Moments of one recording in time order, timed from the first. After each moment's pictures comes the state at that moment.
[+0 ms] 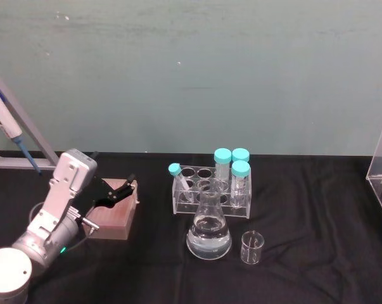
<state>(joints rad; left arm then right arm) -0.20 0.60 0.45 -1.41 -0.25 -0.12 0.03 0.31 0.20 0.09 -1.20 0.15 -0.17 0.18</state>
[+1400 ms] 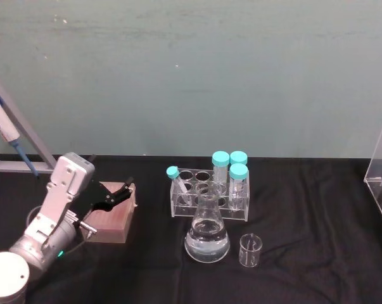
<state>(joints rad) -0.20 0.60 0.45 -1.41 -0.25 -0.12 0.03 0.30 0.20 0.09 -1.20 0.14 -0.17 0.18</state>
